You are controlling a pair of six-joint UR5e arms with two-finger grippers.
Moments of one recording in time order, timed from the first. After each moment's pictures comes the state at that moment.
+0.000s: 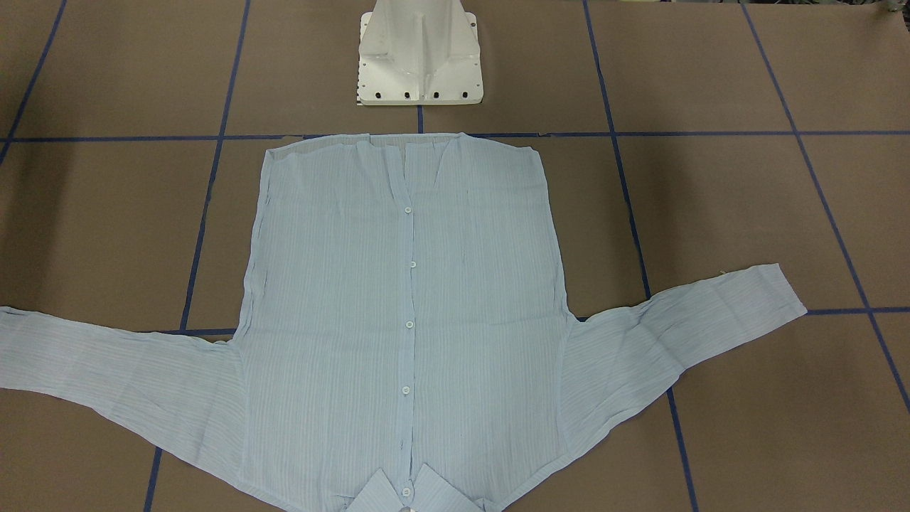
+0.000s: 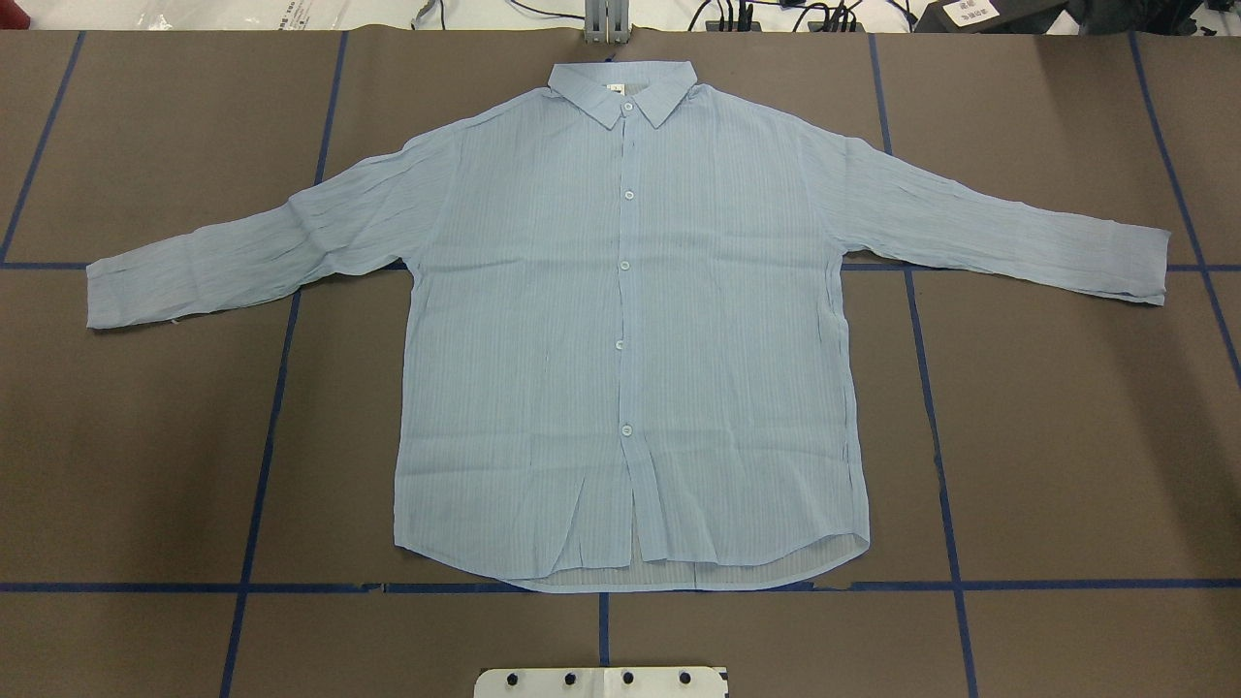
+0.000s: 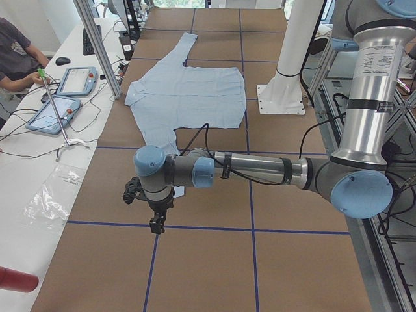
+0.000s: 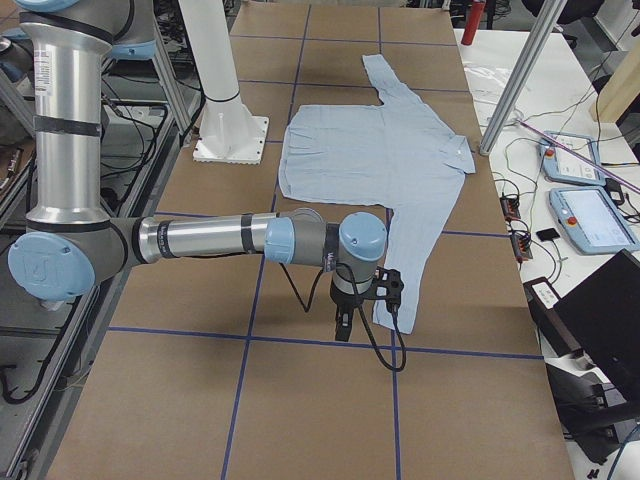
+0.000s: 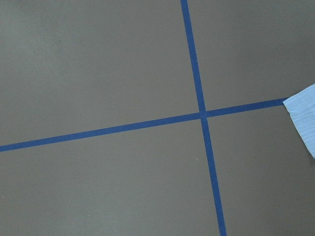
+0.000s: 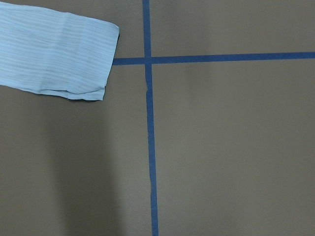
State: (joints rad) left arm -1.56 -1.66 -1.55 -1.53 -2.25 0.15; right arm 1.55 -1.65 1.76 -1.74 2.28 0.03
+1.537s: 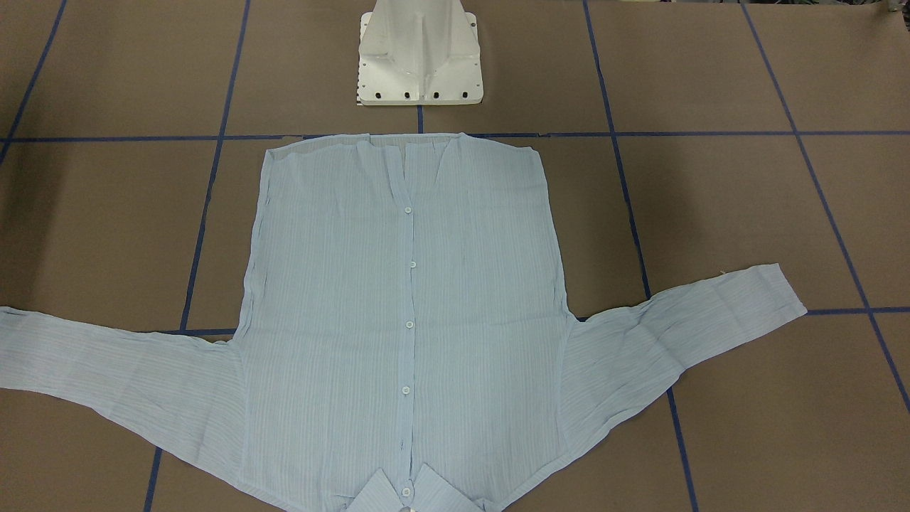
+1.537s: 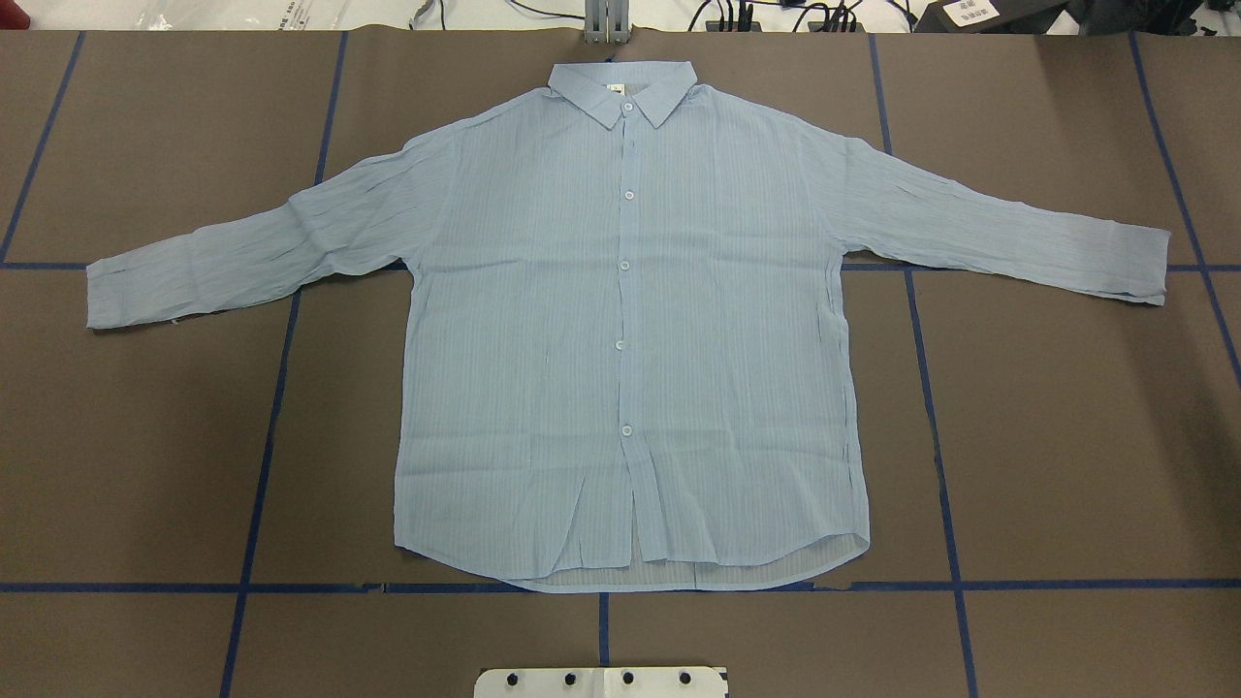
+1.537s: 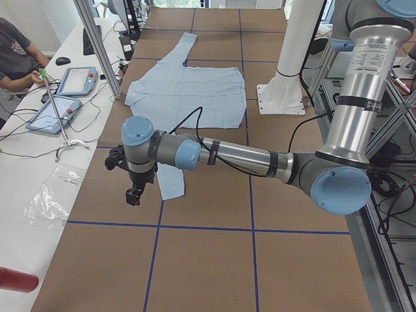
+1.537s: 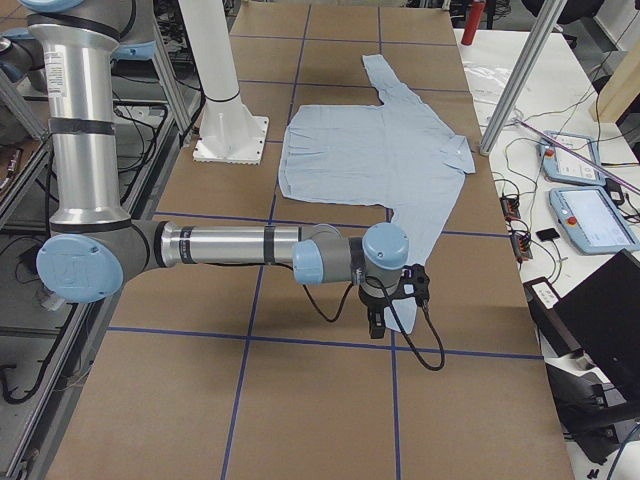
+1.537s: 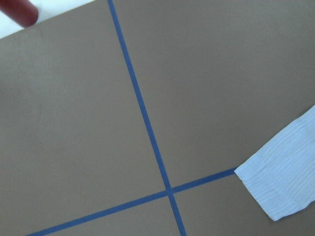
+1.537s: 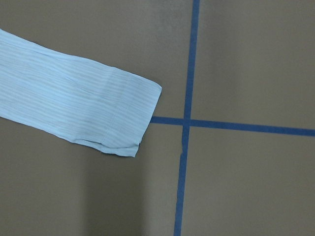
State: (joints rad) left arm -1.54 -1.76 -1.55 -1.74 -2.29 0.14; right arm 1.51 -1.54 1.53 -1.39 2.38 0.05
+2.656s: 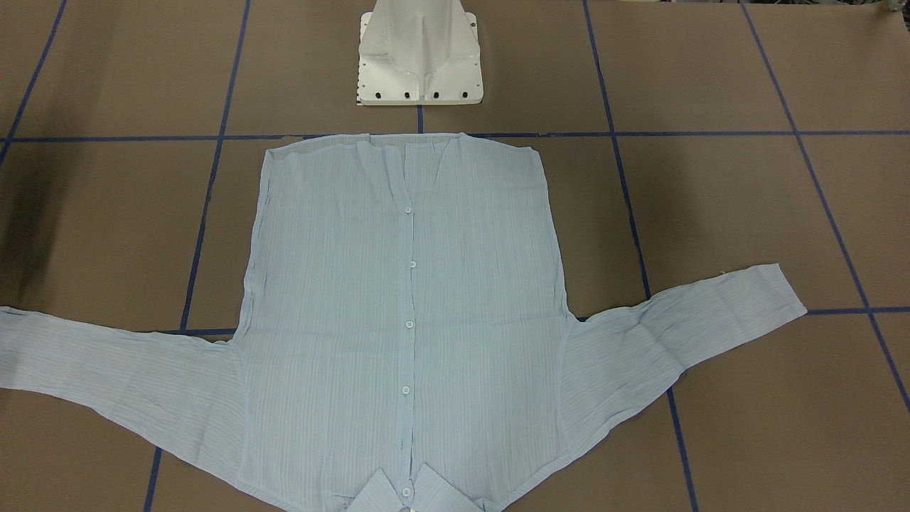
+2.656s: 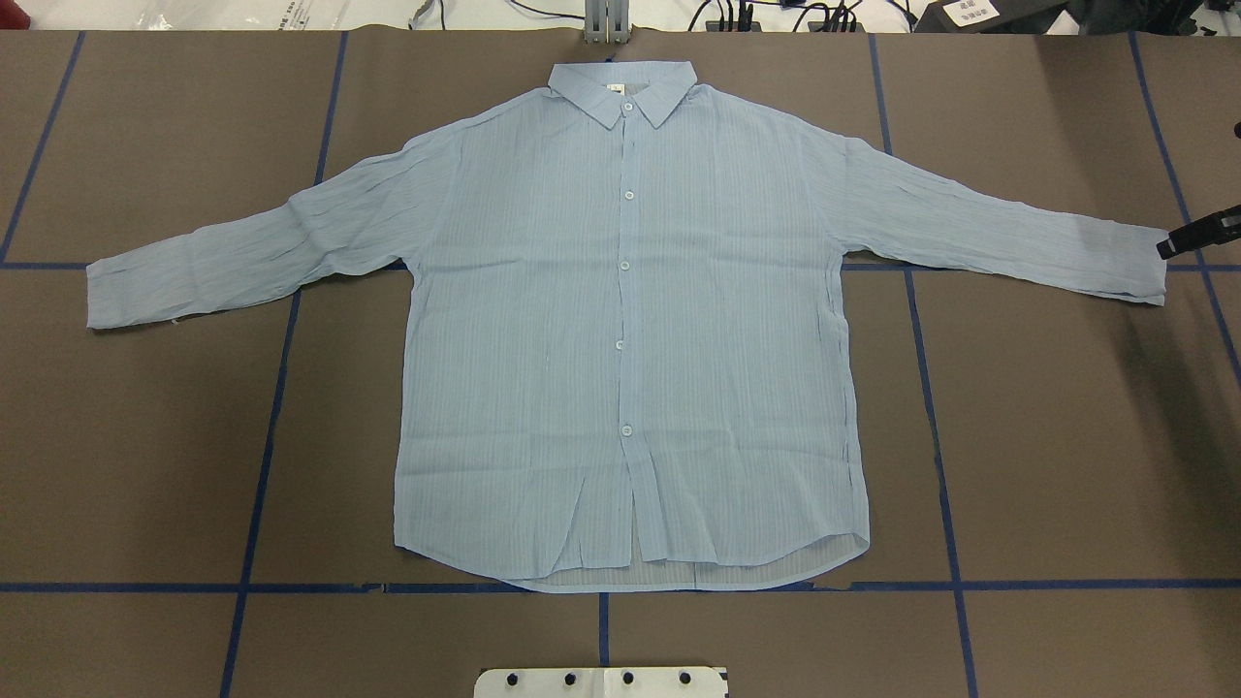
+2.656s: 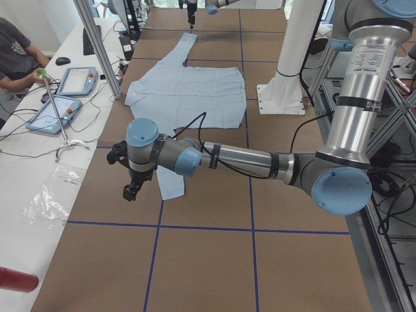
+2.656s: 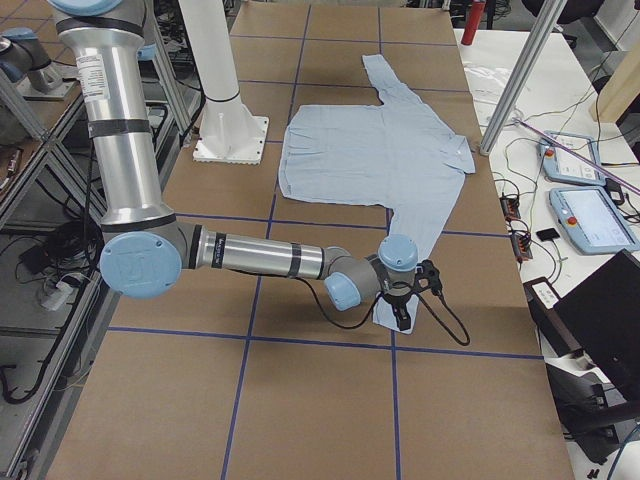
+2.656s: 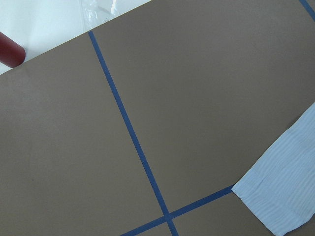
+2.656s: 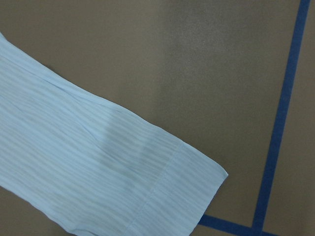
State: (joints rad) left arm -1.53 -1.75 -1.53 -1.82 -2.31 0.14; right arm 1.30 -1.43 1.24 -0.91 2.27 0.25
